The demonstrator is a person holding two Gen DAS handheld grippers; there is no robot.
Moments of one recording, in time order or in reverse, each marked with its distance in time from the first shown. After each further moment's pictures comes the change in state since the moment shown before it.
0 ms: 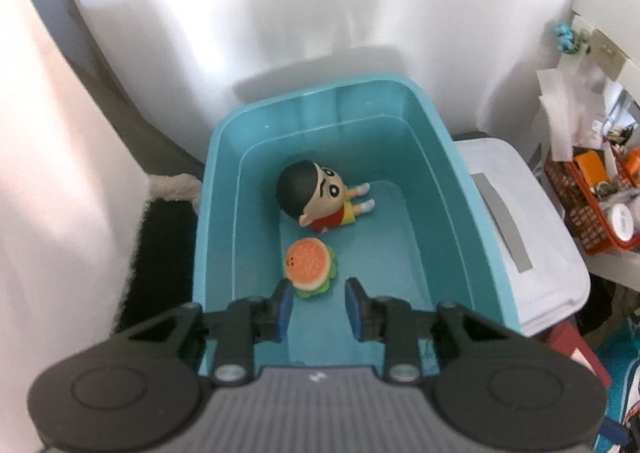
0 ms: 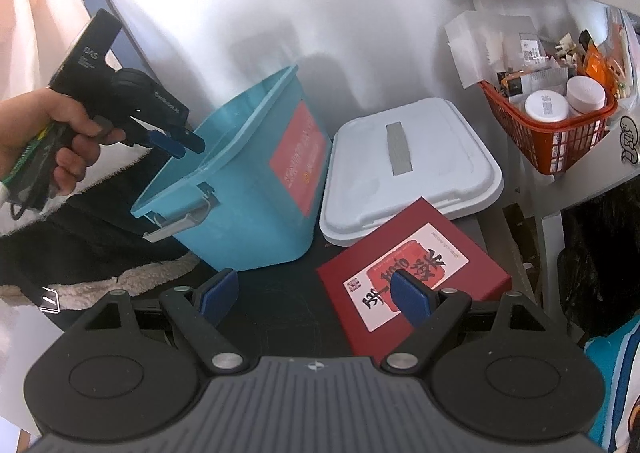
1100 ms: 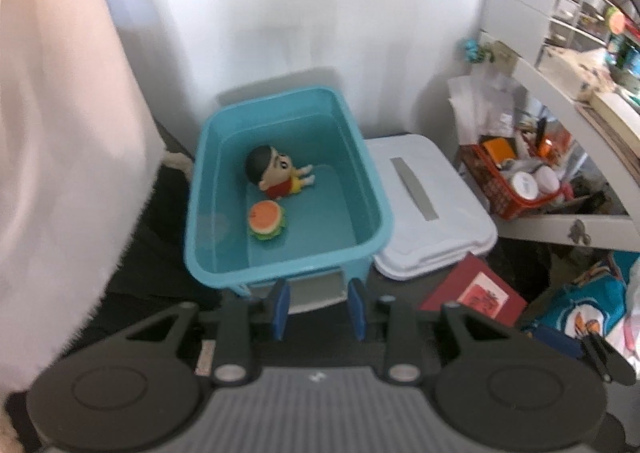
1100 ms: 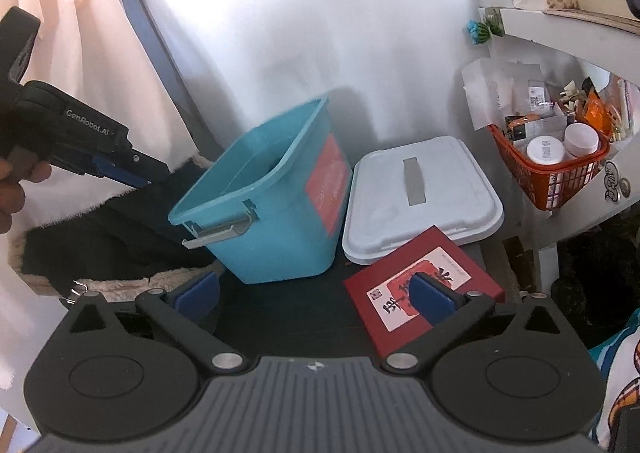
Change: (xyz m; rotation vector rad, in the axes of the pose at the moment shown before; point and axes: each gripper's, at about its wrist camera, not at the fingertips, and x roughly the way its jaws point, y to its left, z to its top) left arm -0.106 -0.036 -0.088 0.008 -0.101 -0.119; right arm -0.043 0.023 -0.006 -0.077 -0.079 0.002
